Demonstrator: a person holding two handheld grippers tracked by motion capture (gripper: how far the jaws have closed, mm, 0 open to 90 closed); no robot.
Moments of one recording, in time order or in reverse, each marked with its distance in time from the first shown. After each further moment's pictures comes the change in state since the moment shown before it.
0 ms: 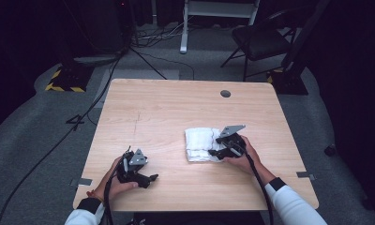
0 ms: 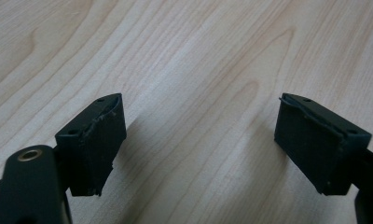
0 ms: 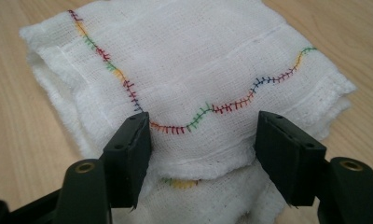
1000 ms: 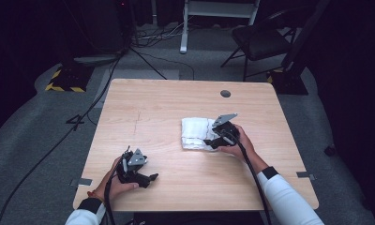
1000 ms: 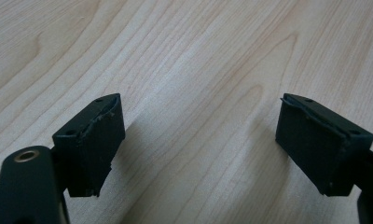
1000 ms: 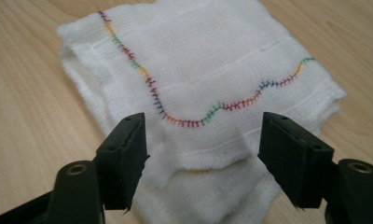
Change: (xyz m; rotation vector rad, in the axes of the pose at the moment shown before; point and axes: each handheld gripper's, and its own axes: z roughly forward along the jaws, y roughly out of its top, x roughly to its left) left arm 0.001 0.000 0.001 -0.010 -0.003 0.002; right arm -0.013 0.036 0.010 0.026 -0.043 -0.021
